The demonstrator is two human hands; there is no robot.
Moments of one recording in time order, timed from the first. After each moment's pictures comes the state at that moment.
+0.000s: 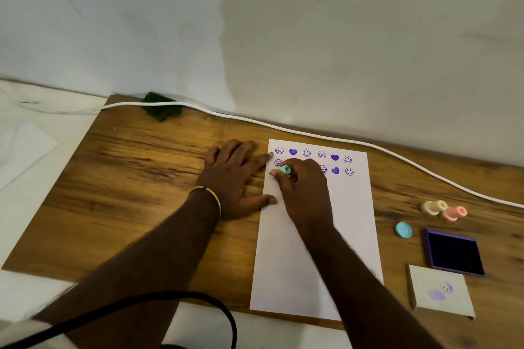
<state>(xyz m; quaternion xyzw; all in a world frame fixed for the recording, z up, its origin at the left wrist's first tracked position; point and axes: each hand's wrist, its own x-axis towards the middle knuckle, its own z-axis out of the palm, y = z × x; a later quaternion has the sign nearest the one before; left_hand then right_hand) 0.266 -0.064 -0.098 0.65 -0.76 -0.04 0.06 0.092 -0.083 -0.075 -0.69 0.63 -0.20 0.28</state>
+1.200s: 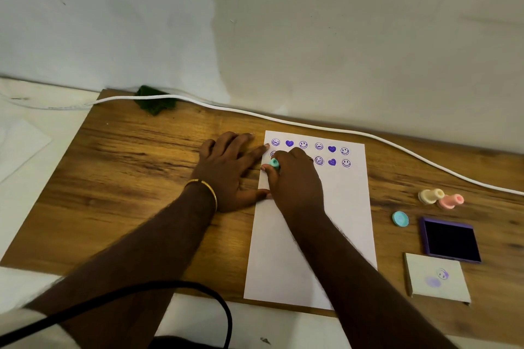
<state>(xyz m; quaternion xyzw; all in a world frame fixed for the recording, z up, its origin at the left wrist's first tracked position) 0.265 -0.062 -0.090 0.64 -0.77 -0.03 0.03 0.103 -0.082 -0.065 -0.77 0.61 -0.08 0.18</state>
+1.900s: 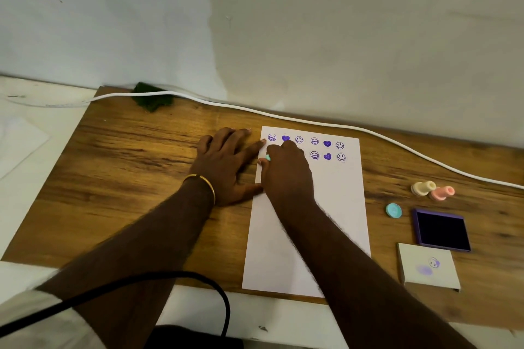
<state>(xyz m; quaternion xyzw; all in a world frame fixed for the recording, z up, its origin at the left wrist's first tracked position) 0.265 -0.062 -0.090 0.64 -0.77 -0.03 0.03 0.115 -0.084 -0.060 -0.76 0.63 -0.06 0.17</state>
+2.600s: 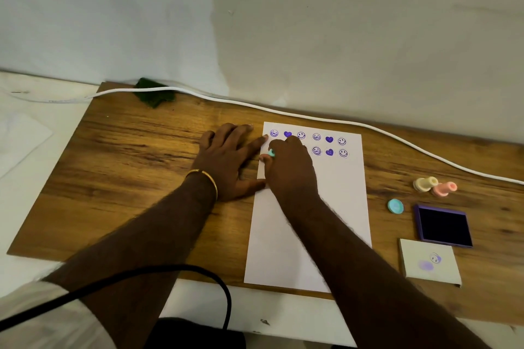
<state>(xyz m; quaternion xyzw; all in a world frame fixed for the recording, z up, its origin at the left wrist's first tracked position) 0.266 -0.063 -0.094 0.64 -0.77 -0.02 0.04 0.111 -0.086 -0.063 -0.76 0.62 -0.07 0.17</state>
